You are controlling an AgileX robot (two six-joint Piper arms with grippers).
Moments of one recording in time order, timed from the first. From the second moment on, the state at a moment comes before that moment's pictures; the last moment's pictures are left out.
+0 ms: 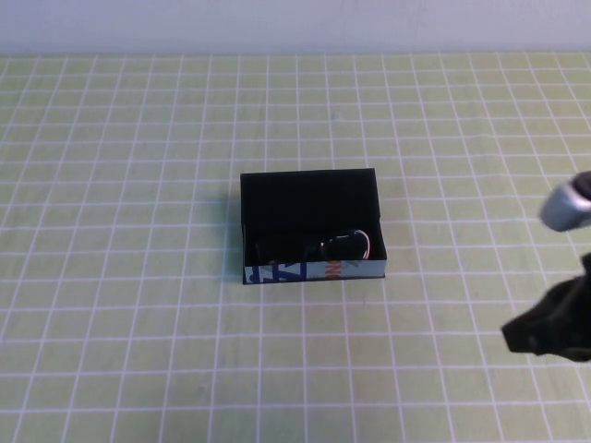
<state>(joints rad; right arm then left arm) 0.25 1.11 -0.85 0.53 1.01 -0.33 -0.05 -0.01 0.02 -0.02 0.36 0.08</state>
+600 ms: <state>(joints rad) 0.60 1.85 -1.66 0.32 1.21 -0.76 -0.05 -0.01 0.02 -0.02 0.36 0.08</state>
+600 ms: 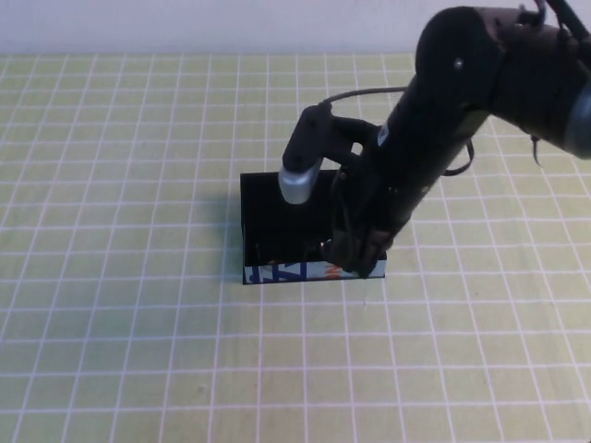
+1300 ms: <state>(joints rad) 0.60 2.17 -1.99 0.25 1.23 -1.05 -0.05 -0.01 0.02 -0.02 0.36 0.08</state>
